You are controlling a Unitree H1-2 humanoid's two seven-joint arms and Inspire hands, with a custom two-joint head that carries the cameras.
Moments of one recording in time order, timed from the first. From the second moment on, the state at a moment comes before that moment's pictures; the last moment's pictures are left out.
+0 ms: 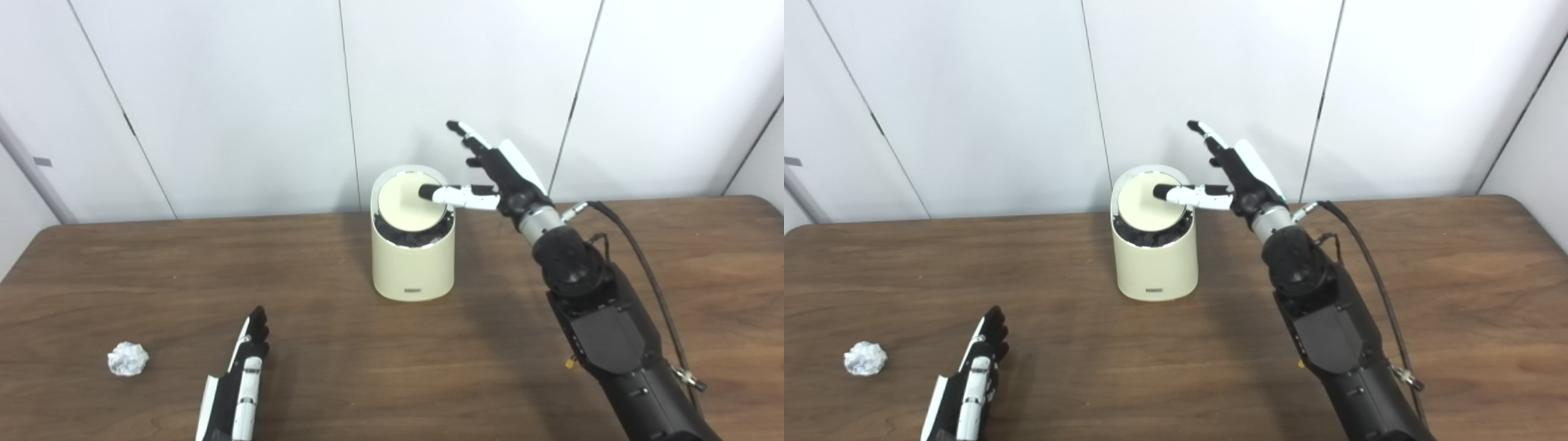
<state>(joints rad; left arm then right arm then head) 0.22 0.01 0.03 -0.24 0.01 -0.09 -0.01 -0.71 -0.18 0.21 0.20 -0.39 0.26 0.10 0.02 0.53</state>
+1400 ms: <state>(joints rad) 0.22 0.01 0.02 -0.24 0.01 -0.07 0.00 -0.77 -0.19 0.29 0.28 -0.50 0.25 0.12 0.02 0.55</state>
